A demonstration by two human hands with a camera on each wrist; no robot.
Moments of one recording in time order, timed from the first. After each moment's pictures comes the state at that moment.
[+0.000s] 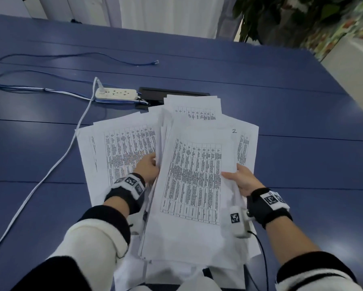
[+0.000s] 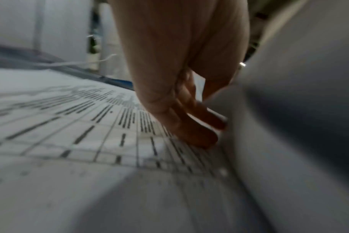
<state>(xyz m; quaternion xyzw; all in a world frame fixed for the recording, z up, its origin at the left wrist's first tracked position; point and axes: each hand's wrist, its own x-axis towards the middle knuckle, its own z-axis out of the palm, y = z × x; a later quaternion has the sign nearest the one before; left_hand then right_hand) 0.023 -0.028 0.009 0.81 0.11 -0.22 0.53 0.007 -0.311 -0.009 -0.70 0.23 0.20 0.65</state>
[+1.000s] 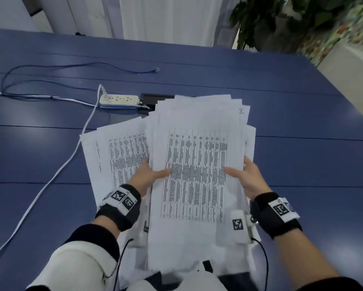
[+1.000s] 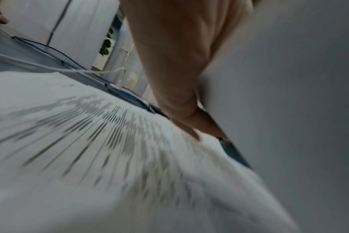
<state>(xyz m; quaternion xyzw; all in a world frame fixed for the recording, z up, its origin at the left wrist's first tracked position) -0.006 -0.024 0.022 0.71 0.13 -0.22 0.66 -0.024 -0.296 0.035 -0.71 0.16 0.07 0.68</state>
